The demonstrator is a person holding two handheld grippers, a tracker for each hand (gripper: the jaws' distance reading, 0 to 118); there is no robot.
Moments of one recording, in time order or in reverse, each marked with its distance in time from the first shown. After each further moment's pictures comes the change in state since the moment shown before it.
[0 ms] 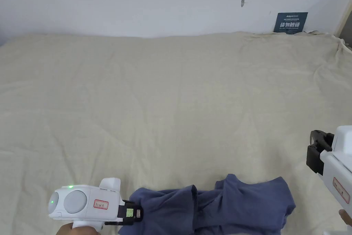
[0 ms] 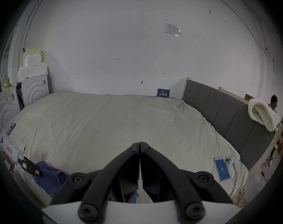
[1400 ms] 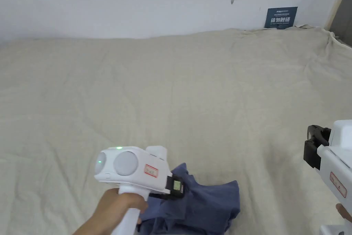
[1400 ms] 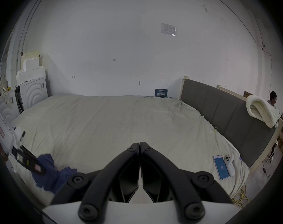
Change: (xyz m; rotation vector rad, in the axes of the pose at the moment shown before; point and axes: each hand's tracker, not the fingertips) left arm 0.158 0.058 -0.007 -0.065 -0.007 -0.168; right arm 0.016 -0.006 0.003 0.006 -0.013 -0.030
